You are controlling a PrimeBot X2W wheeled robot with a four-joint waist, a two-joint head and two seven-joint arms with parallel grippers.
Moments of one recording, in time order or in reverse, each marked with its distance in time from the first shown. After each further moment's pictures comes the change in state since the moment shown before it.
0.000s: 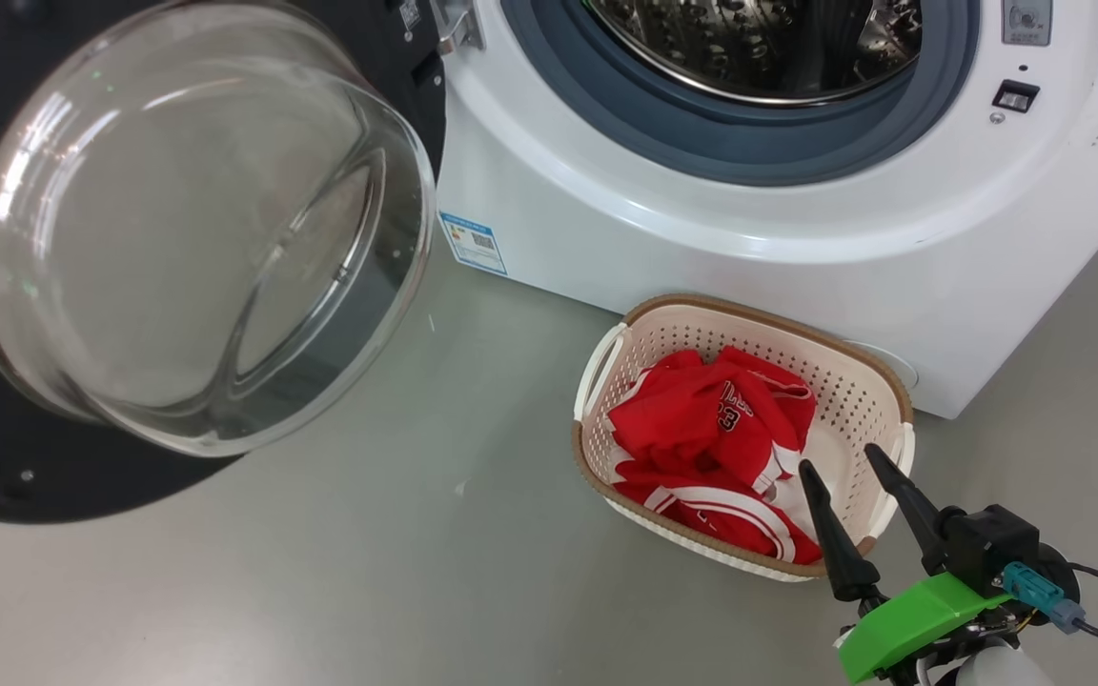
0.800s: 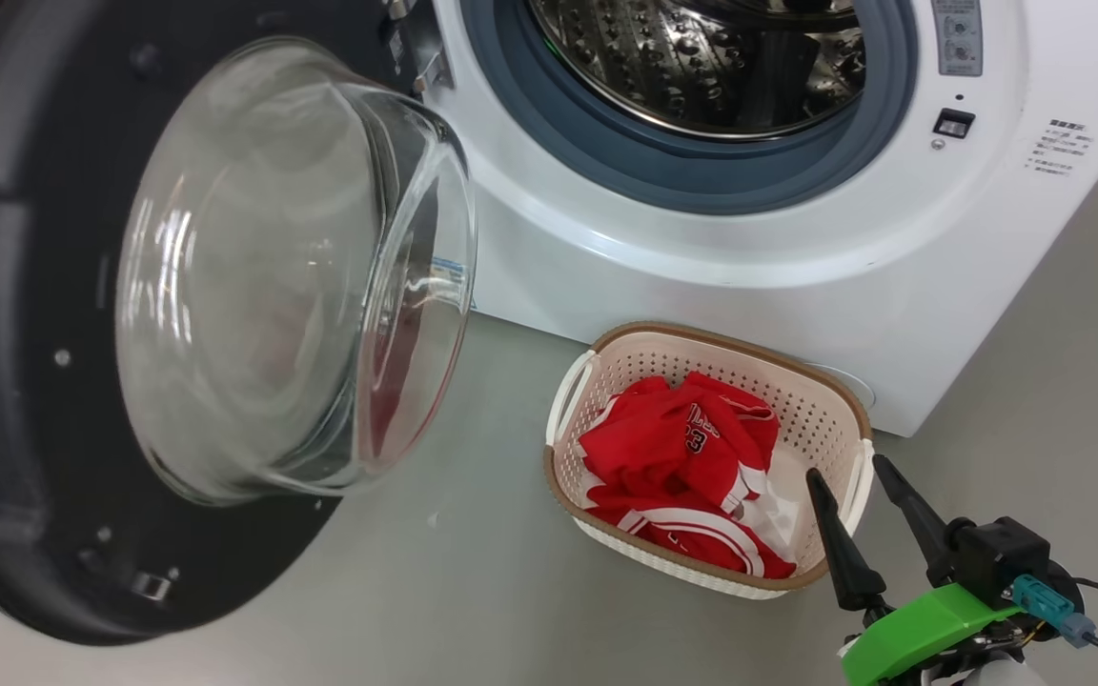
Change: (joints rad) left arm 0.263 0.016 -0.032 -0.434 -0.183 0.000 0.188; right arm 0.030 0.015 -0.021 -0.016 0.010 0.000 0.000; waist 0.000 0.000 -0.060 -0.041
